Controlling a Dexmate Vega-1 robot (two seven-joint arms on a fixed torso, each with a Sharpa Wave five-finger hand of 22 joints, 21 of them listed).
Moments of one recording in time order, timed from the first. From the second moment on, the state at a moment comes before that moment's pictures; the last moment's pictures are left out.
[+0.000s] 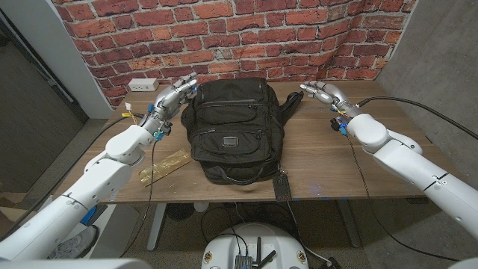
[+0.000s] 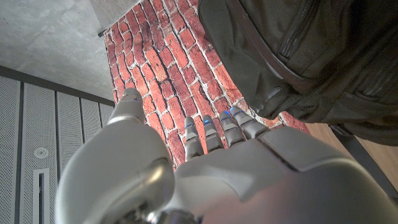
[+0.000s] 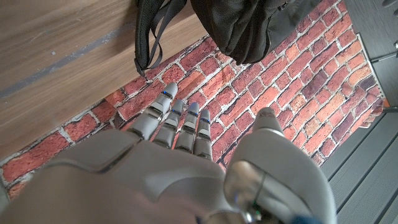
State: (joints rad) left arm 1.11 0.79 0.17 -1.80 -0.67 -0.23 0.00; left_hand 0.61 0.03 0.25 -0.10 0.17 0.23 -0.14 0.18 0.18 0.14 -0.09 0.19 0.17 0.11 -0.03 0.17 0.17 0.13 -0.04 0.19 0.17; right arm -0.95 -0.84 -0.33 -1.86 0.22 -0.11 -0.18; right_hand 0.44 0.16 0.17 -0.04 0.18 0.24 -0.01 0.18 0.18 0.29 -0.02 0.18 0.20 0.19 -0.04 0.20 0.38 0.41 -0.05 0.18 0.17
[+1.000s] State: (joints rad) left arm 1.12 0.73 0.12 -1.68 -0.58 -0.33 0.11; left_hand 0.51 0.07 0.23 -0.06 0.17 0.16 -0.14 0.17 0.18 0.11 -0.08 0.18 0.17 0.09 -0.04 0.17 0.17 0.10 -0.04 0.18 0.17; right arm -0.90 -0.73 -0.35 -1.71 0.33 0.02 -0.18; right_hand 0.38 0.17 0.18 -0.01 0.19 0.21 -0.02 0.18 0.18 0.25 -0.03 0.18 0.20 0.14 -0.04 0.20 0.37 0.36 -0.04 0.17 0.17
